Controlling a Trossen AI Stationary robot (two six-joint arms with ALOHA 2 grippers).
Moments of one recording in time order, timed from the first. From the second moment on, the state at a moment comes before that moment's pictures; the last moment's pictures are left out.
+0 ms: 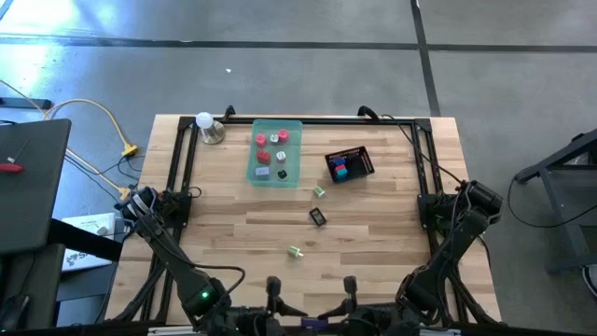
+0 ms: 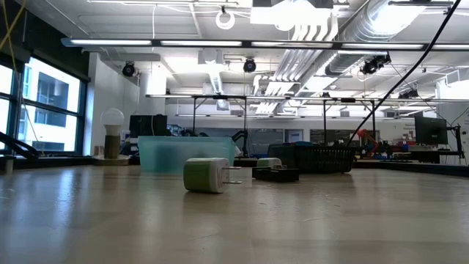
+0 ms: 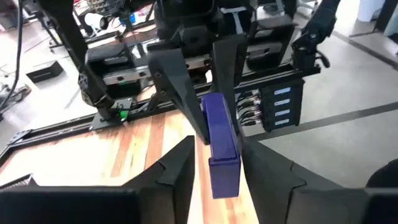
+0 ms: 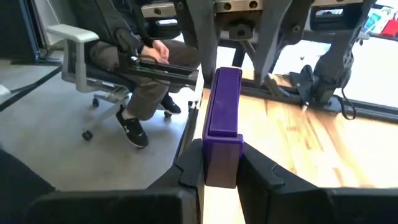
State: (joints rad) left arm -0.84 1.91 1.76 -0.18 -0.81 -0.08; right arm 0.90 1.84 1.48 -0.06 0.75 0.21
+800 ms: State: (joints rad) left arm -0.83 1.74 1.76 -0.76 -0.82 -0.27; right arm 0.76 1.80 1.48 -1.12 0.69 1.22
